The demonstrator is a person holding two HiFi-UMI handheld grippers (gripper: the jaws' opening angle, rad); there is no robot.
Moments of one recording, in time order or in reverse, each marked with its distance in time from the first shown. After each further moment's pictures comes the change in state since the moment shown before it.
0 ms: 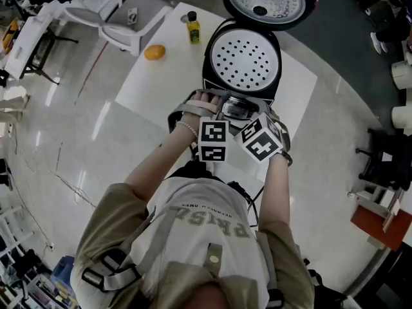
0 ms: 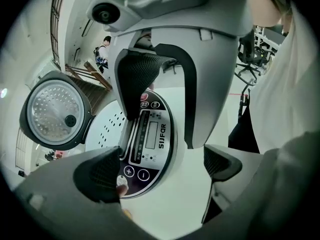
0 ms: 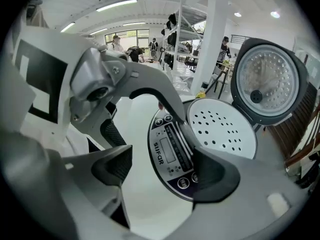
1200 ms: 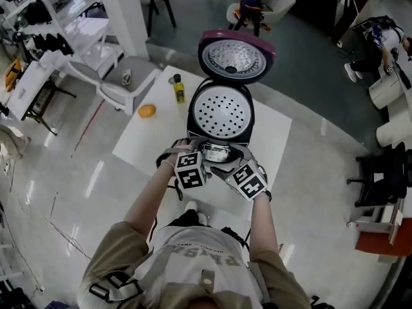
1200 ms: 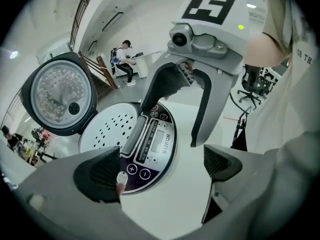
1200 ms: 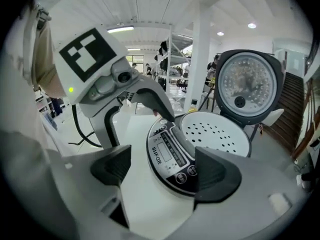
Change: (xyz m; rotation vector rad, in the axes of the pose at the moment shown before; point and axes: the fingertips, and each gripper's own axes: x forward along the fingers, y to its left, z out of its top) left arm -0.016 0.004 0.009 -0.215 -0.141 -0.087; right arm -0.019 -0.006 -0.003 0.067 -0.286 -0.050
